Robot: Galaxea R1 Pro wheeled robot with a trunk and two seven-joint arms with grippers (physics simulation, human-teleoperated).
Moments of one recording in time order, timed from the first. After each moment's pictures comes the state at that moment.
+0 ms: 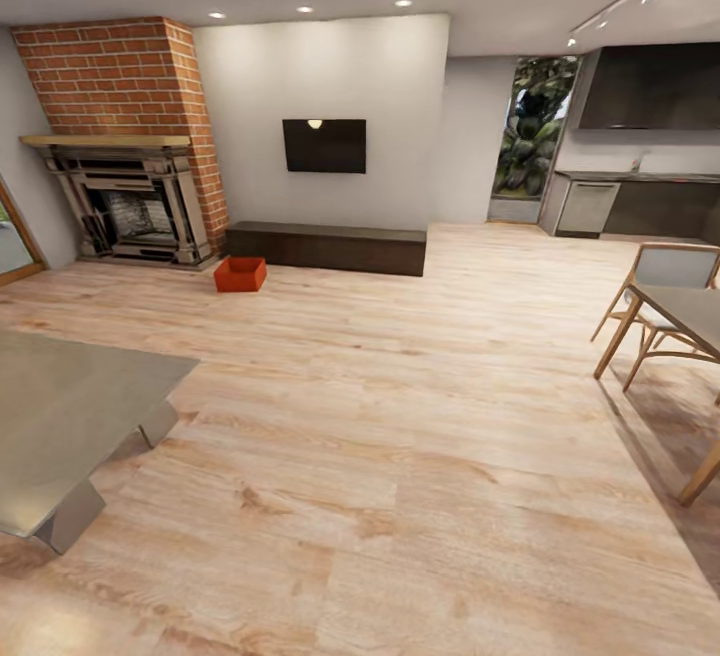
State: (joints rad) left arm -0.28 -0.01 -0.36 0.03 0.23 0.01 0.06; right arm -0.27 -0.06 -0.57 0.05 0.71 -0.22 0.05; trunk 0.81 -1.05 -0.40
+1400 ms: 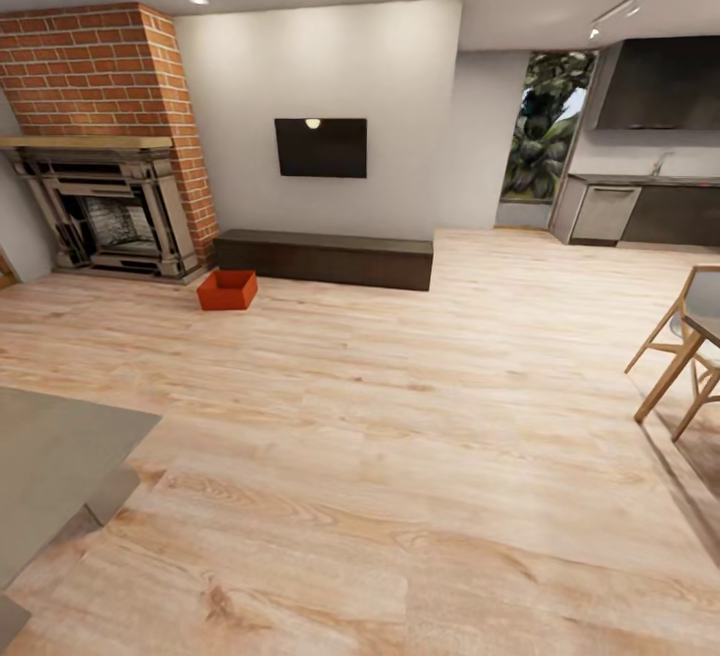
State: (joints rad) left arm -0.28 -0.01 -0.36 0.03 0.23 0.01 0.06; right arm -0.27 -0.06 -0.57 0.05 0.71 -0.22 0.05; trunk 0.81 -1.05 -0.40
